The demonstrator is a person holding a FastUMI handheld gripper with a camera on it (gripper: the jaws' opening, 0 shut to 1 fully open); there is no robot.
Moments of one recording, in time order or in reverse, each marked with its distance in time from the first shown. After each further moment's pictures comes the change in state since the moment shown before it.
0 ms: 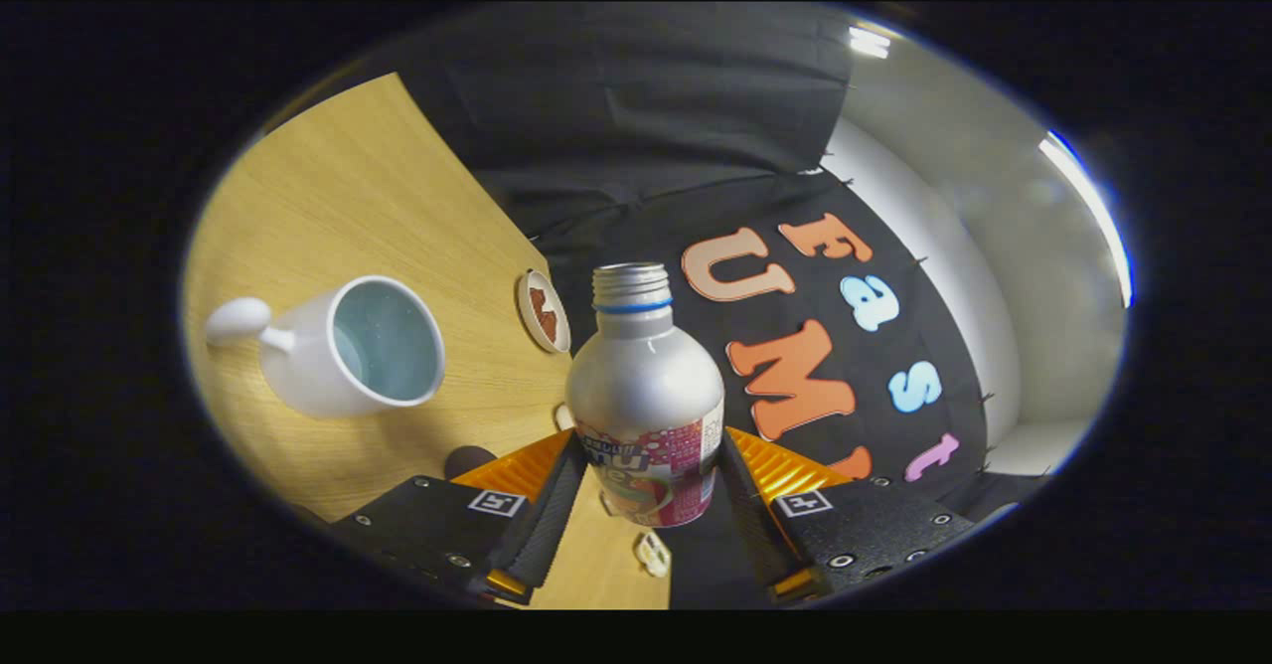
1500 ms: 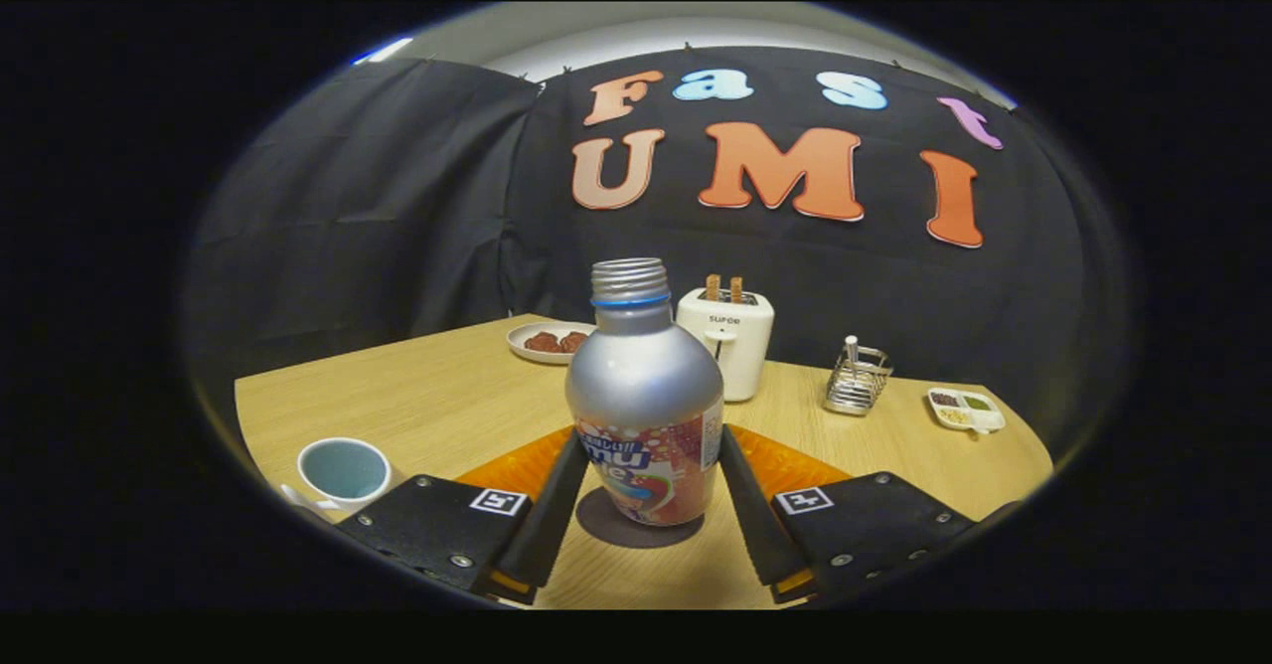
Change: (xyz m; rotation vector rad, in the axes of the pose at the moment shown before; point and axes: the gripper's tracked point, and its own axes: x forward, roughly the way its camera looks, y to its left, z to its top) arm 0.046 0.045 -0.078 1.080 0.214 0.229
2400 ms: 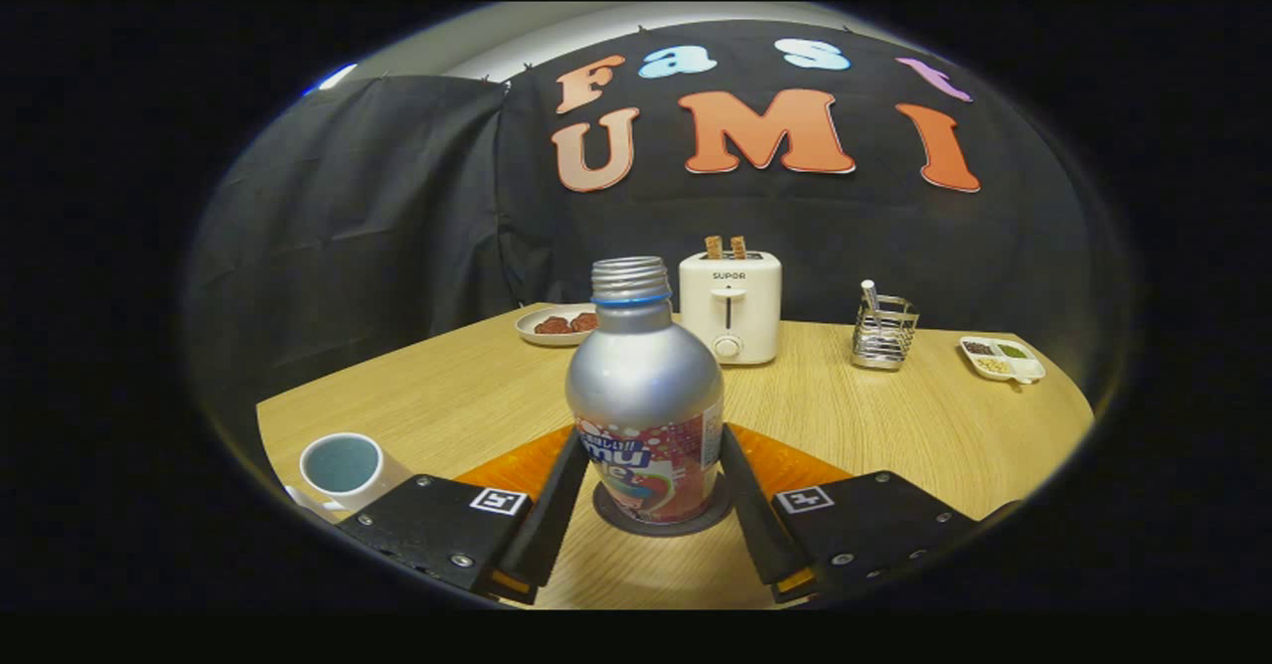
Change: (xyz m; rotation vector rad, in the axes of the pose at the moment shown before) arm 0.006 0.006 -0.026 0.104 0.059 0.050
